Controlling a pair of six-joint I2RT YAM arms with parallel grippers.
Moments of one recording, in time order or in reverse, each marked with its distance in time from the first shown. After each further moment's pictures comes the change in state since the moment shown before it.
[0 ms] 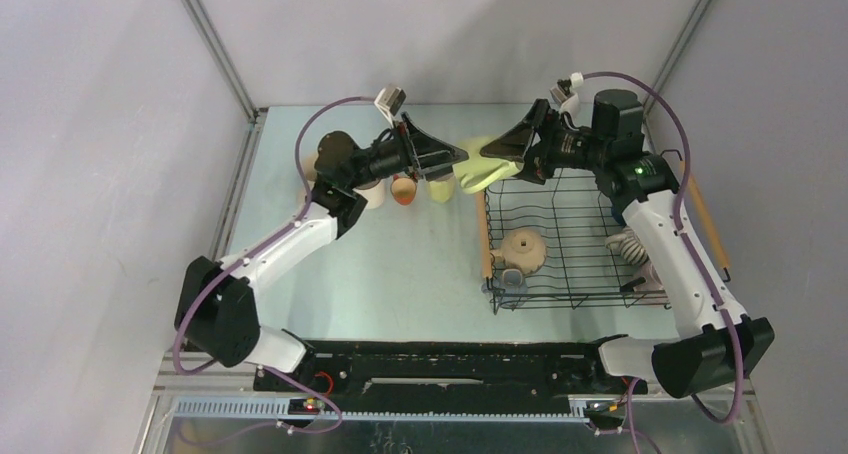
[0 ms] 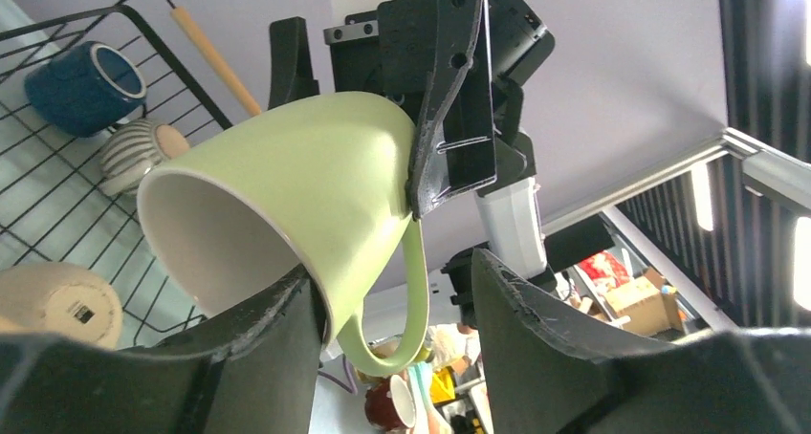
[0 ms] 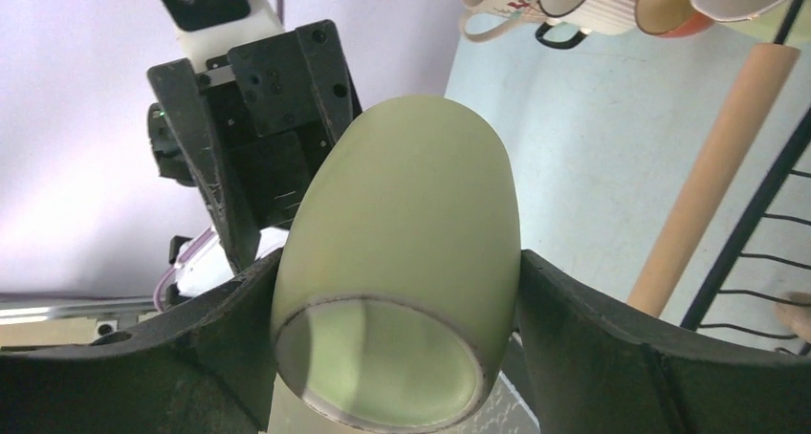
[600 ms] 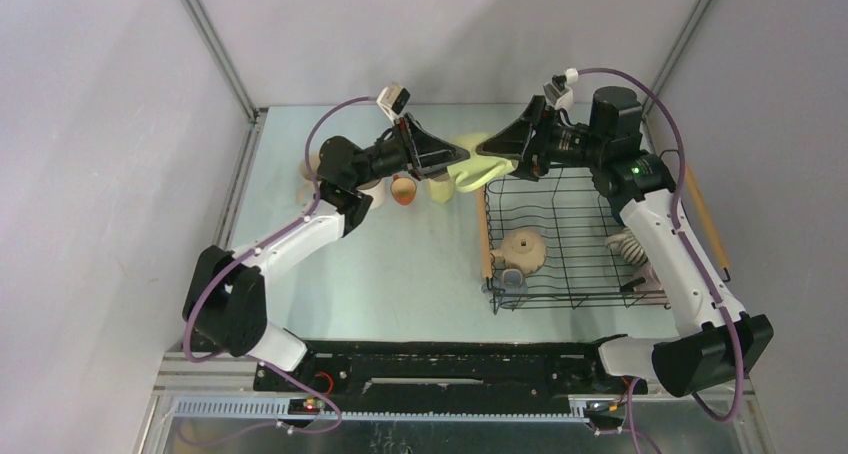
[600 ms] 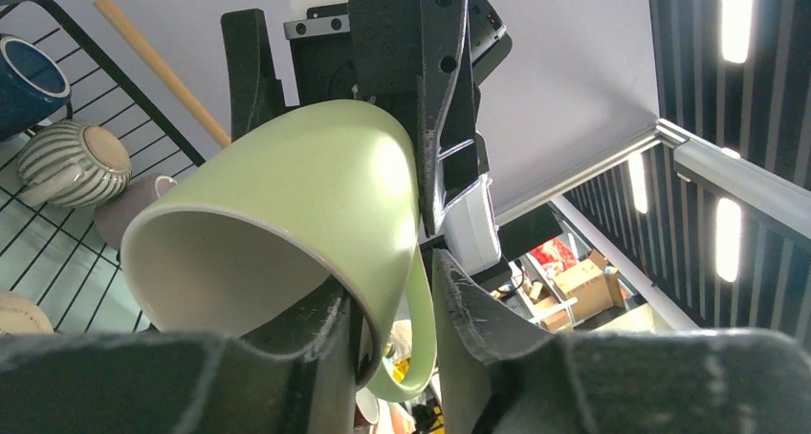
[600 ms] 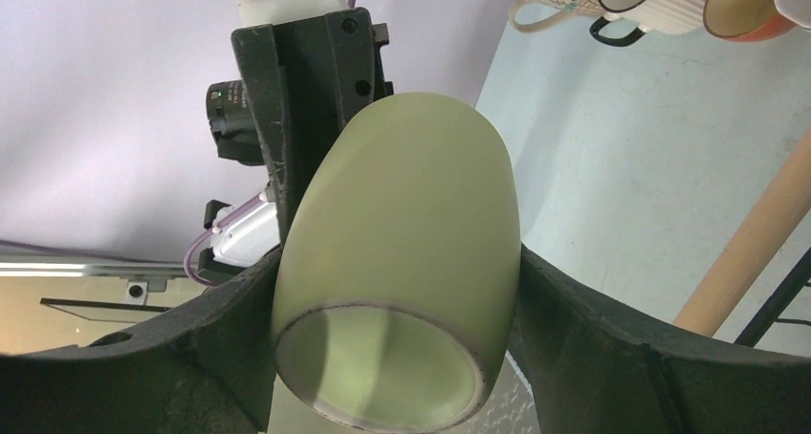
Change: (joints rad) left arm -0.003 0.068 -0.005 0.237 0.031 -0.185; right arm 0.016 0.009 -0.007 0.101 -0.082 0.052
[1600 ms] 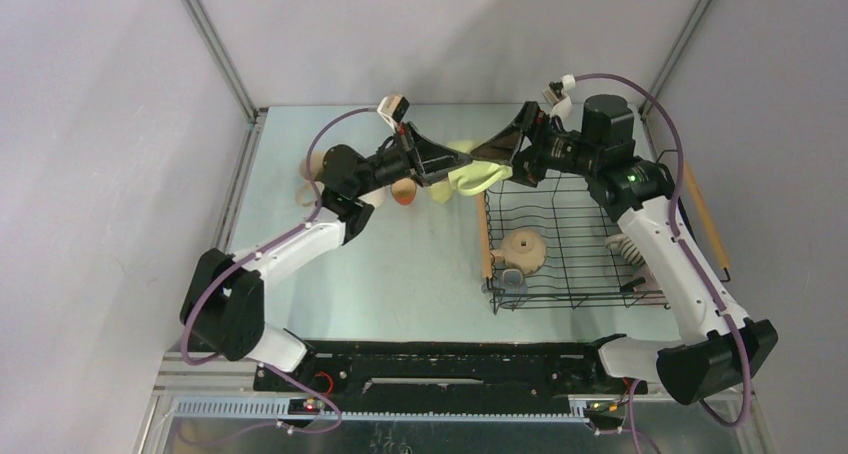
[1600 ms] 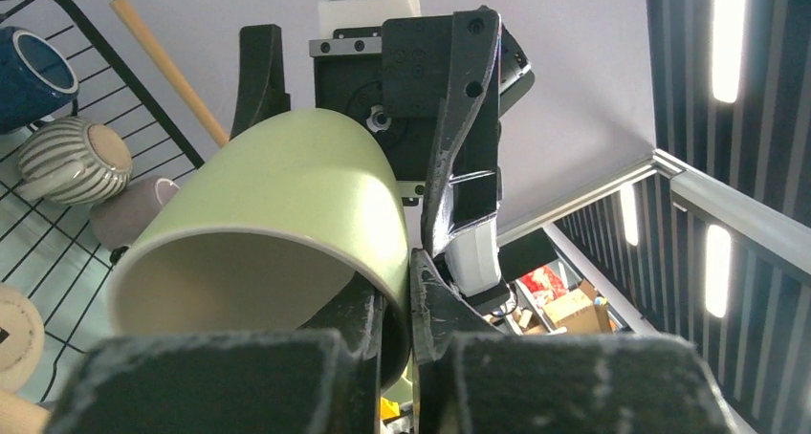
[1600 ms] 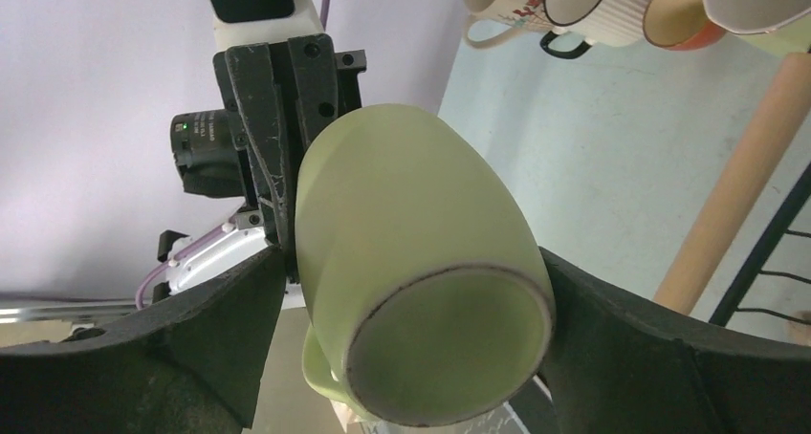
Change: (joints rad) left arm -0.016 -0.016 -0.059 0.017 -0.076 -0.016; right arm 0.056 -0.026 -0.025 -0.018 0.148 -0.032
